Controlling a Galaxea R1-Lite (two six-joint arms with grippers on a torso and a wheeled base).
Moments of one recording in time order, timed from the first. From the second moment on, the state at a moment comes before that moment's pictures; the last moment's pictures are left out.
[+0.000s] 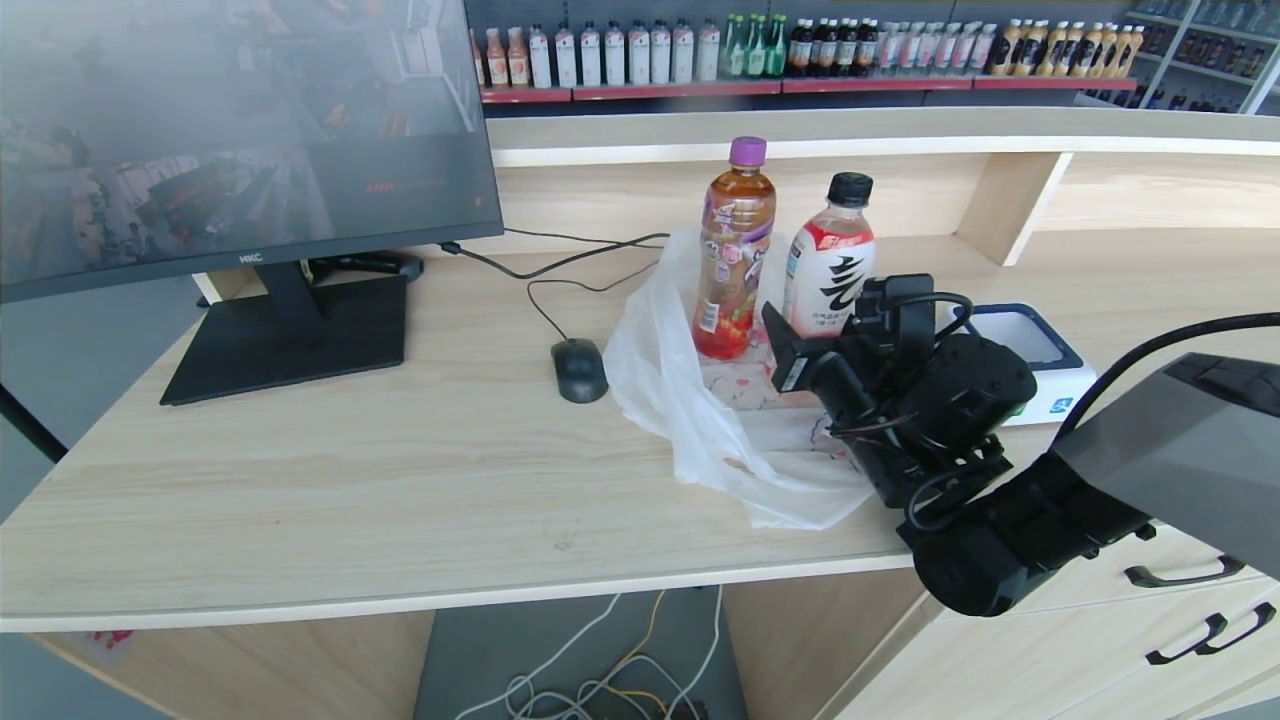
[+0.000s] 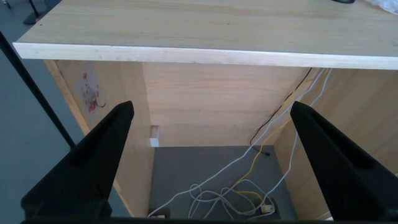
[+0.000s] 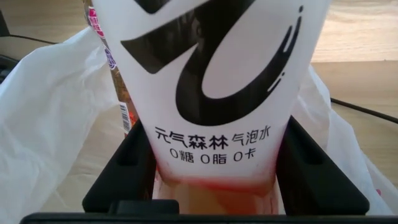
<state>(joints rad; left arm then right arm) 0.00 0.00 0.00 0.00 0.00 0.00 0.48 2.14 -0.94 -1.57 -0.23 -0.05</state>
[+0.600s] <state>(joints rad) 0.00 0.00 0.00 0.00 0.00 0.00 0.48 2.11 -0.91 -1.57 -0.23 -0.02</state>
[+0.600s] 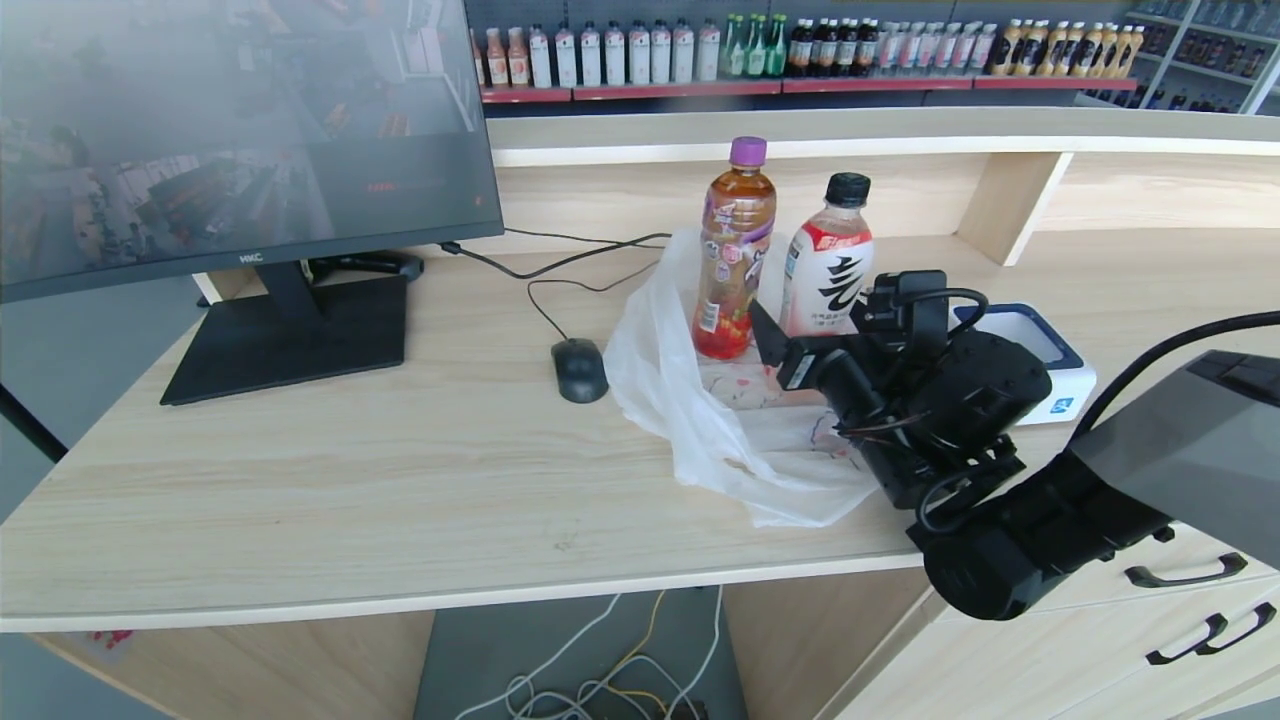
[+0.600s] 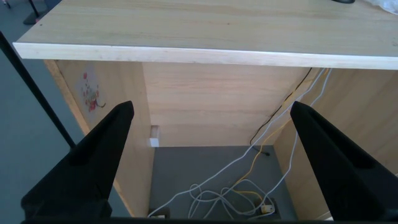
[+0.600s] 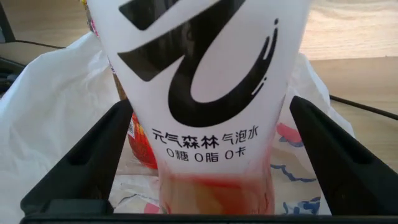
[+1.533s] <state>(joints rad) 0.00 0.00 0.00 0.00 0.00 0.01 0.48 1.70 -0.51 -1.57 -0.23 -0.03</state>
